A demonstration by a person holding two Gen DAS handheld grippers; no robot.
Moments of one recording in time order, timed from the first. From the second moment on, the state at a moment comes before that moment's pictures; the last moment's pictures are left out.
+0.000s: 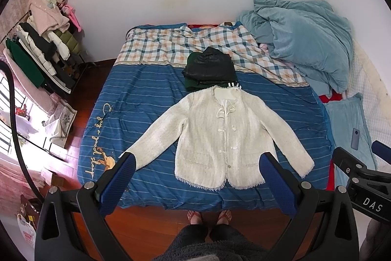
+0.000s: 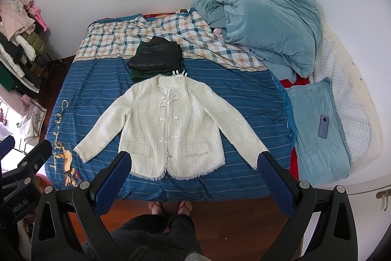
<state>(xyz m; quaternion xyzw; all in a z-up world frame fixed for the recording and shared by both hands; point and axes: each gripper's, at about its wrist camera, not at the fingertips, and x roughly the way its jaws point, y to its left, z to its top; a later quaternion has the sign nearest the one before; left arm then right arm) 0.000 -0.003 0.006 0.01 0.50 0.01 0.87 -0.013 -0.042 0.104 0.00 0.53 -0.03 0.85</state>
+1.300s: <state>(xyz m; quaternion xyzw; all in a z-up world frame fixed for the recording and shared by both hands) -0.001 0.001 0.019 0.01 0.49 0.01 0.87 -0.012 -0.040 0.113 0.01 0.53 -0.03 0.85</state>
